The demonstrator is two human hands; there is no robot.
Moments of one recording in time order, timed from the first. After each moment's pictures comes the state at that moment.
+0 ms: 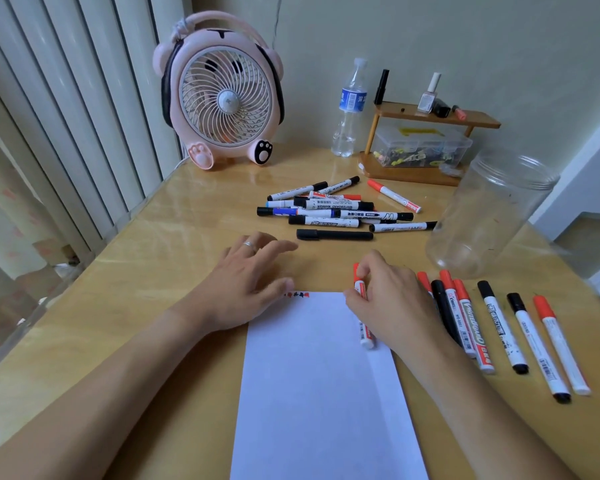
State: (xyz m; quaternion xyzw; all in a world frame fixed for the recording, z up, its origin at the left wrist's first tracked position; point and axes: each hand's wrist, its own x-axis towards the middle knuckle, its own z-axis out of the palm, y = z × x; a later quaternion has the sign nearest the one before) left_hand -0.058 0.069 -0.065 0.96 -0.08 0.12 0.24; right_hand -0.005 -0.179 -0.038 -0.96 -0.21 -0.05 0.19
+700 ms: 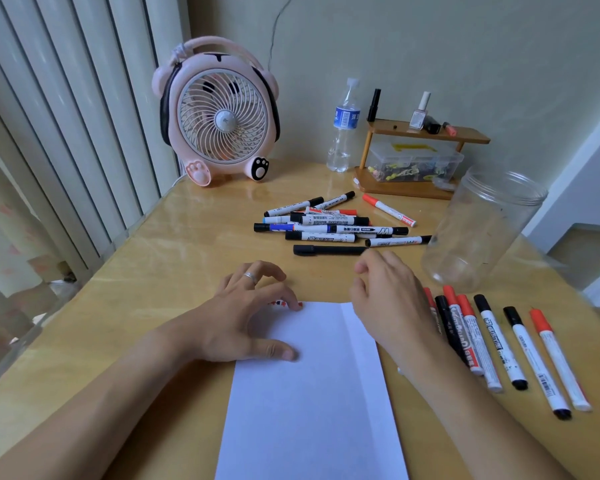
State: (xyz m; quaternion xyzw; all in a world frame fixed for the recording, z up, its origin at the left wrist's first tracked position) left_hand -0.072 0.072 -0.059 0.95 -0.16 0.03 0.25; right_hand 0.005 -0.168 -0.029 -0.95 -0.19 -0.14 0.20
